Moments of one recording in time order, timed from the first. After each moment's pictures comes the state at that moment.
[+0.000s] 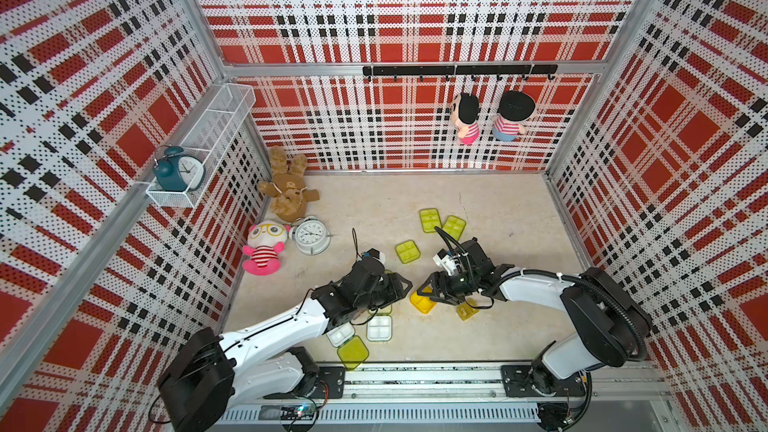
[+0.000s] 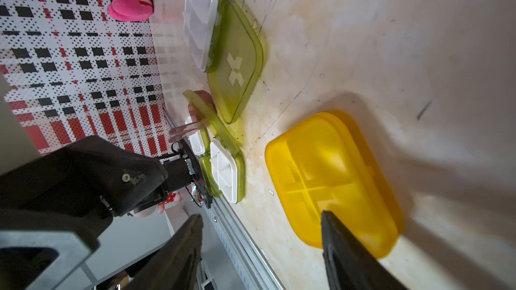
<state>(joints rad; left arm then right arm) -0.80 1.10 0.54 -0.11 0.17 -1.11 0.63 1.56 0.66 -0.01 -0.71 0.78</state>
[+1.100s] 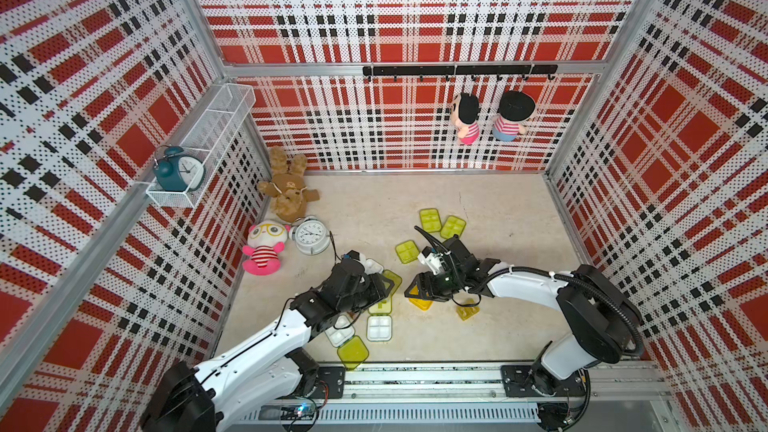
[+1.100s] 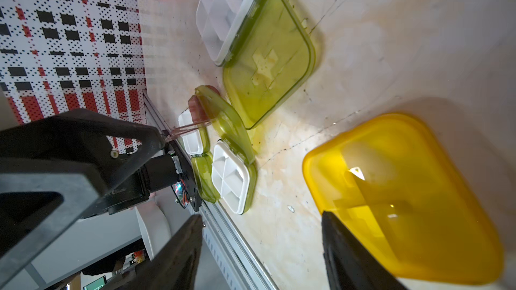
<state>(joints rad) -0.66 0.92 0.48 -0.25 0.18 -1.07 0.75 1.61 0.78 -0.07 -0.62 0.75</state>
